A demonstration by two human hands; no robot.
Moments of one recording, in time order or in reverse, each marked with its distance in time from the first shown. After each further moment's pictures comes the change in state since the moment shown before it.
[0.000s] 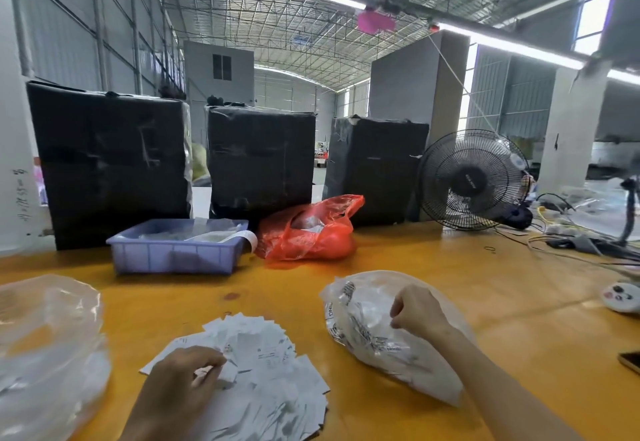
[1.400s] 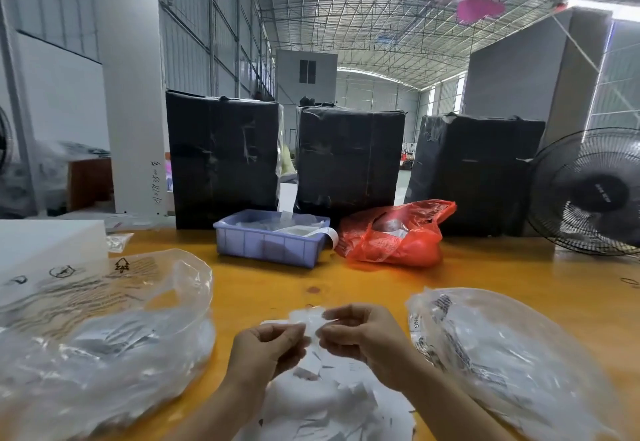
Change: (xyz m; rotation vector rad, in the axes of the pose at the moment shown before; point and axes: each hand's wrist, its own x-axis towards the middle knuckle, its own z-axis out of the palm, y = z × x) left_hand 0.012 0.017 -0.013 -1.105 0.144 -0.991; right_hand -0.063 -0.175 0.037 1.366 -0.625 -0.119
